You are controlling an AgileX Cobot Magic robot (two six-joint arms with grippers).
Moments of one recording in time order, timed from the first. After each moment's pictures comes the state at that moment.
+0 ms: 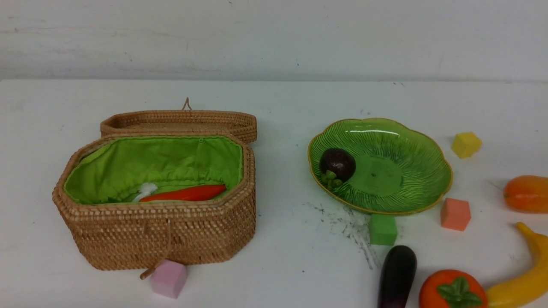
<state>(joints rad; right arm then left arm) -0.29 1.34 -1.15 0.15 0.83 0.51 0.05 -0.01 0.03 0.03 0.39 -0.16</state>
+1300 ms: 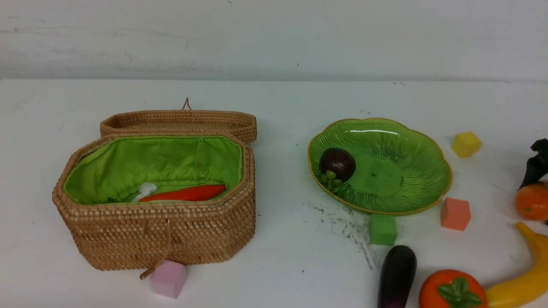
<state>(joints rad) -0.36 2.15 -1.63 0.24 0.93 0.74 0.05 -0.01 0.03 0.03 0.39 -0.16</state>
